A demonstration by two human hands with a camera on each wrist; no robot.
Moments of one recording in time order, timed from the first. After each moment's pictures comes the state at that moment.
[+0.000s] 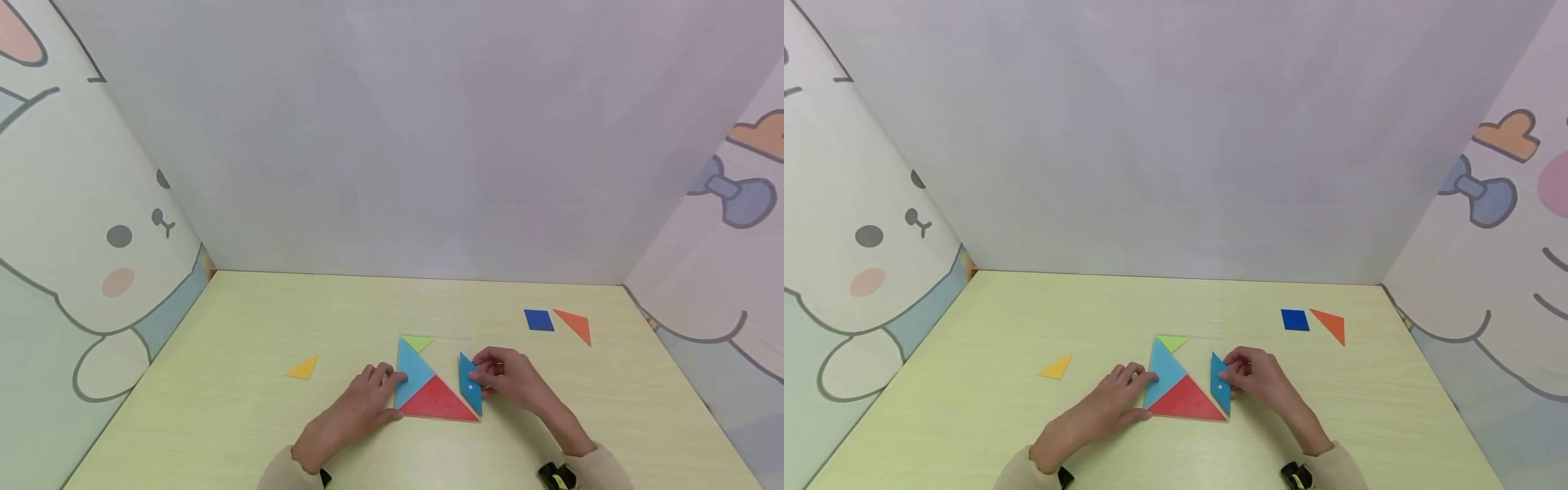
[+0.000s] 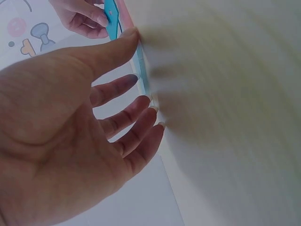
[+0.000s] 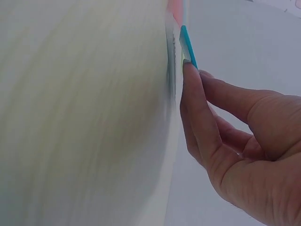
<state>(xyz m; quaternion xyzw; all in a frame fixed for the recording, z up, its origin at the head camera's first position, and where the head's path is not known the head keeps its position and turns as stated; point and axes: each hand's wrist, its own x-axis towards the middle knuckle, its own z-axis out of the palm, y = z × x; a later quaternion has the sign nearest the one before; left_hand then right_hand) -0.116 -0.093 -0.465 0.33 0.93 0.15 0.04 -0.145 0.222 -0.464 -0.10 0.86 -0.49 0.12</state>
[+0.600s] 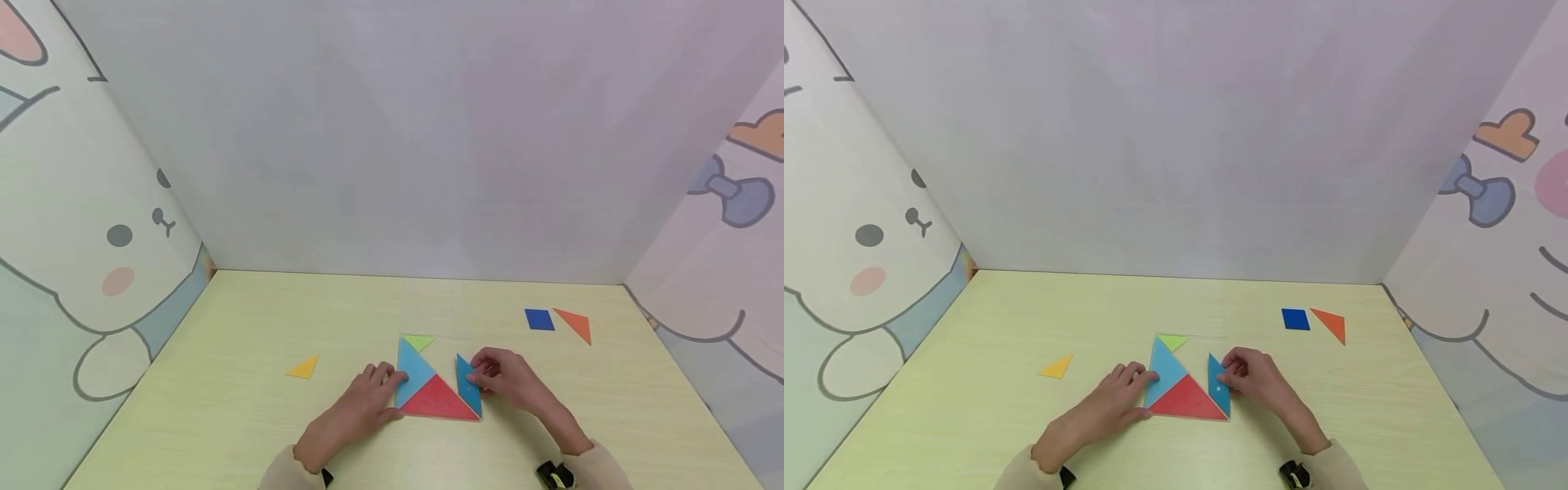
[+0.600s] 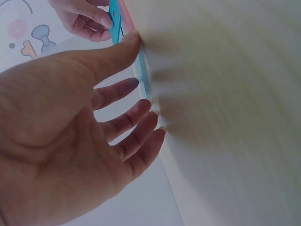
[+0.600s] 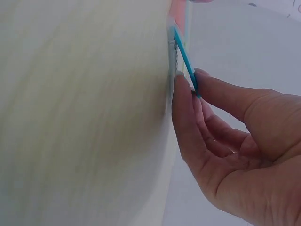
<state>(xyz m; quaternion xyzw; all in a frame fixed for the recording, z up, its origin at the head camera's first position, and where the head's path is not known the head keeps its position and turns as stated) -0.115 -0.093 -0.464 0.34 0.93 0.15 0.03 -0.145 0.218 -0.463 -0.11 0.87 -0.47 0.13</state>
